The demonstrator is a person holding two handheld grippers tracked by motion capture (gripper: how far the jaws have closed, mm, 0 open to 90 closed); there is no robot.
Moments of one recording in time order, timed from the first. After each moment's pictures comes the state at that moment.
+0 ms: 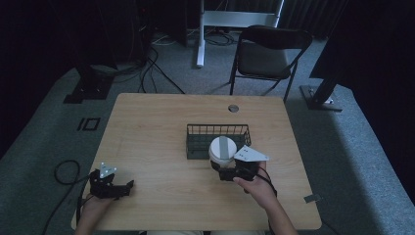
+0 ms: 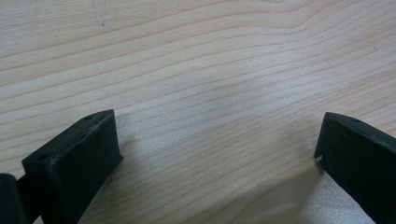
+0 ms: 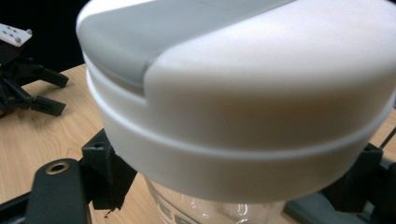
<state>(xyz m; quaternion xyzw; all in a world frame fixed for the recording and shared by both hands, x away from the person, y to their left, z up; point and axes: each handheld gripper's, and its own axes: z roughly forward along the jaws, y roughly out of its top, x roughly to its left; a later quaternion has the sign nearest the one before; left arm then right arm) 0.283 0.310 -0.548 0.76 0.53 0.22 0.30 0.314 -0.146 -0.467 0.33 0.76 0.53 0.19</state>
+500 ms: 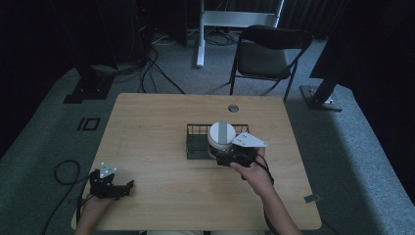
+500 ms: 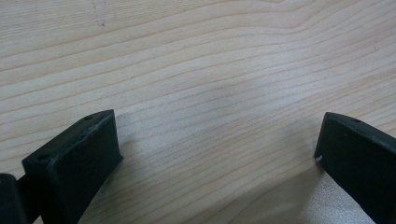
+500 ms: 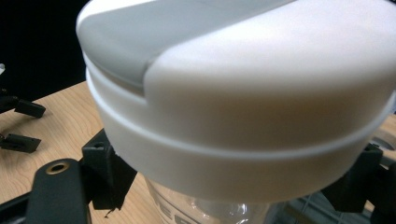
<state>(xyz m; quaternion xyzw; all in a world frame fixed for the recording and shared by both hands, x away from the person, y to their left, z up) 0.283 0.310 -0.548 0.76 0.53 0.22 0.30 0.340 -0.137 -0.436 0.34 0.74 0.54 0.22</state>
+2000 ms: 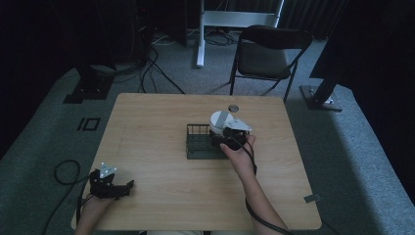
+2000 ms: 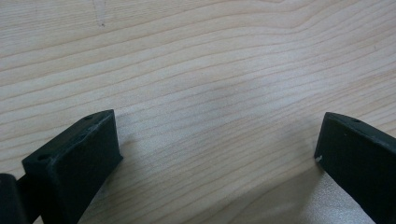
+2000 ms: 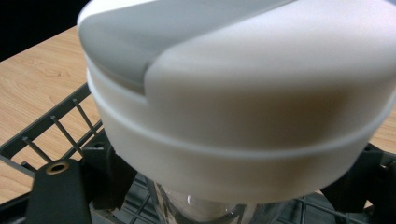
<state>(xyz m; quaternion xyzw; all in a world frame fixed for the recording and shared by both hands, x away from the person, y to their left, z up) 0.283 0.310 -0.548 0.76 0.53 0.22 0.30 0.403 -0.115 -0.464 0.46 0.72 0.45 0.27</state>
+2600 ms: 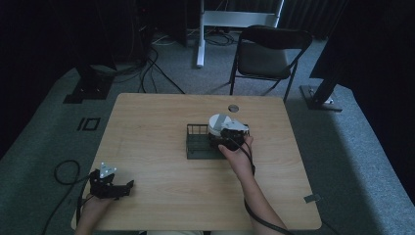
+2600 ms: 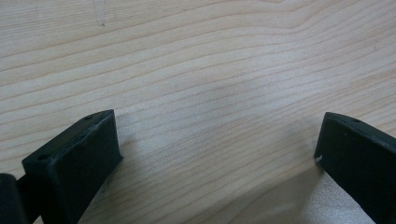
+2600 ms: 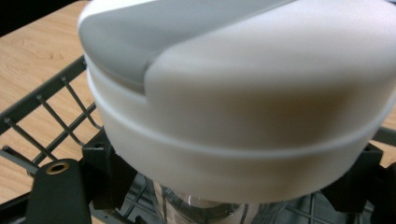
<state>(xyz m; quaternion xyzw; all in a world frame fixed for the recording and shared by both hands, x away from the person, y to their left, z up) 0.283 0.310 -0.548 0.76 0.53 0.22 0.30 0.407 -0.111 -0.474 0.47 0.73 0.42 0.25</state>
